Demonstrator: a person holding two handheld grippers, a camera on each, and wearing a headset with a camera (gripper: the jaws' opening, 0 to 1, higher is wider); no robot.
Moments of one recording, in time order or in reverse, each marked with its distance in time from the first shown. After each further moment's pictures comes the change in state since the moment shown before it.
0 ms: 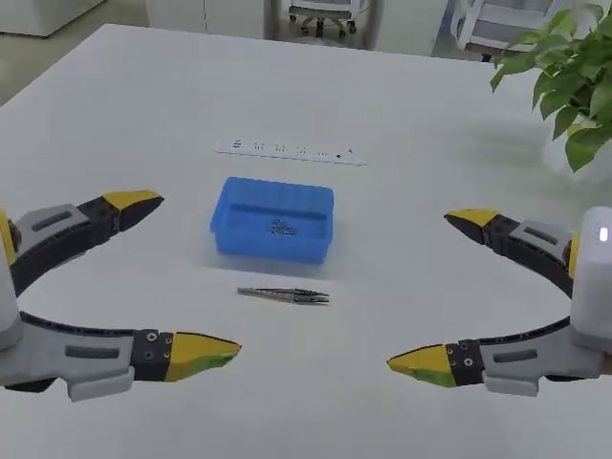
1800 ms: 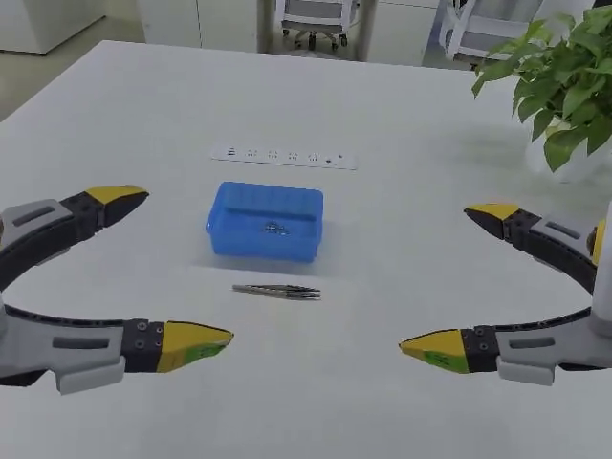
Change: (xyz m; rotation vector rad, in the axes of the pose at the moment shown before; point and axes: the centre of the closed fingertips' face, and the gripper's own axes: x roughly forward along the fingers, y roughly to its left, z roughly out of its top) left arm -0.016 -0.011 0.018 0.004 0.009 0.047; right arm -0.036 0.002 0.009 0.063 -0.036 -0.084
